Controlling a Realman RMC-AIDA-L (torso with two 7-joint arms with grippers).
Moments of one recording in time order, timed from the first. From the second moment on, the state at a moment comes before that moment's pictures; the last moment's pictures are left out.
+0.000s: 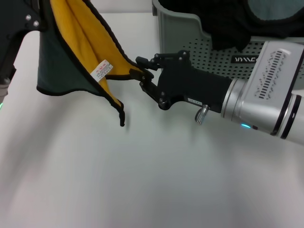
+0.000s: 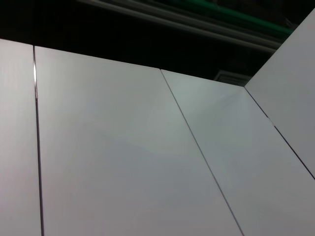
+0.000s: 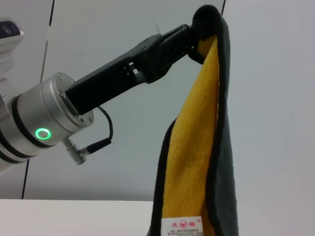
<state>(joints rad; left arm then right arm) -0.46 -2.11 1.12 0.19 0.53 1.87 -0.18 0.35 2.02 -2.02 -1.09 2.42 0.69 -2.35</state>
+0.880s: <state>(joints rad) -0.44 -2.11 1.12 0.19 0.53 1.90 -0.21 0.33 2.02 -2.02 -1.09 2.42 0.72 -2.36</state>
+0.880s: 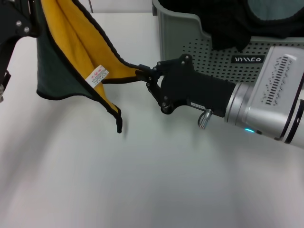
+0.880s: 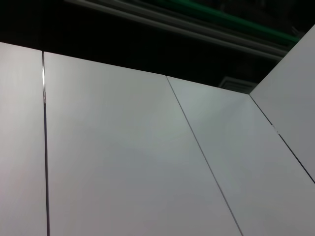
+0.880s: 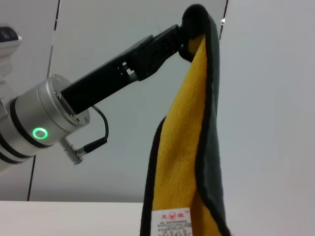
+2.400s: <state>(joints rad) 0.32 -2.08 1.28 0.96 0.94 2.04 -1.18 0.13 1.99 -1.43 -1.38 2.06 1.77 -1.37</state>
